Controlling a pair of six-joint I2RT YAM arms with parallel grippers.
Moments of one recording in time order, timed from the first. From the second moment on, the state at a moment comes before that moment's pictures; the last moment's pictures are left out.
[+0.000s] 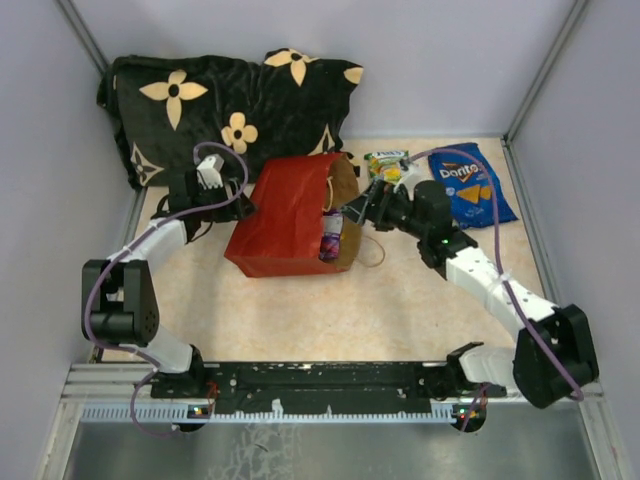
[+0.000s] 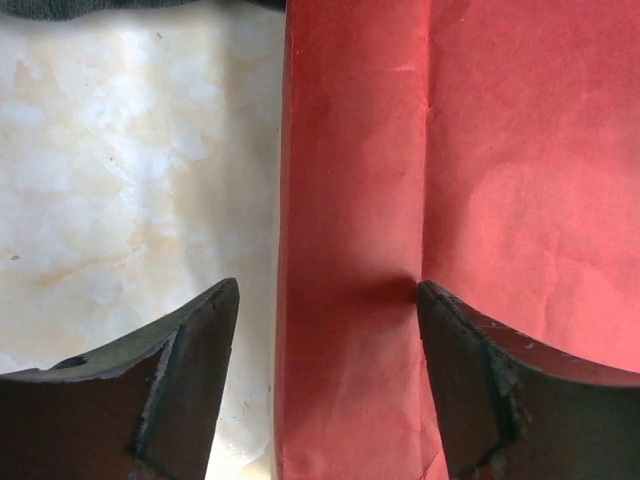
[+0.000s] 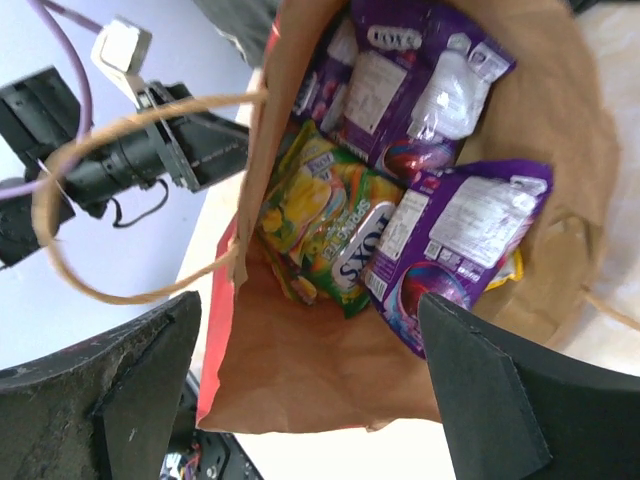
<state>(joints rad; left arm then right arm) -0.06 1.56 0.97 -0.01 0.44 -0.22 0.40 1.19 0.81 0.16 -0.39 0.71</state>
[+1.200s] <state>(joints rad) 0.17 1.74 0.87 0.32 0.96 -0.44 0.49 1.25 0.85 0.02 -0.32 0.61</state>
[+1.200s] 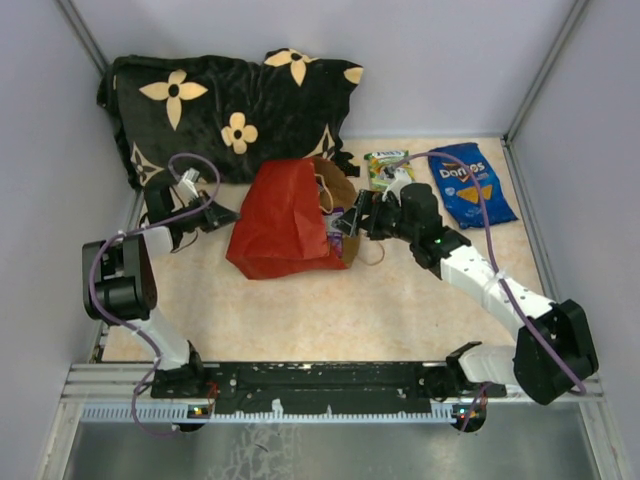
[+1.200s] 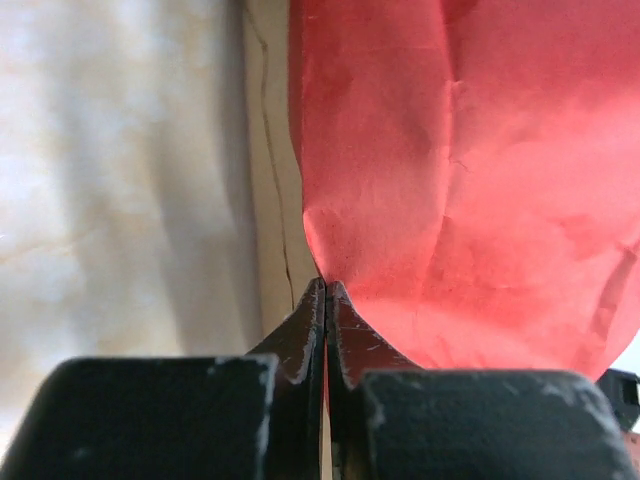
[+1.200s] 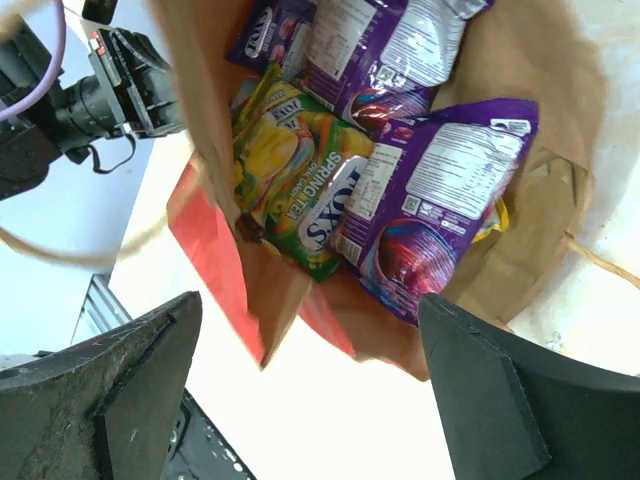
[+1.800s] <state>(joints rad) 0.30 1.54 1.06 -0.24 0.35 -0.21 0.49 1.22 0.85 -0.02 -0.33 0.55</state>
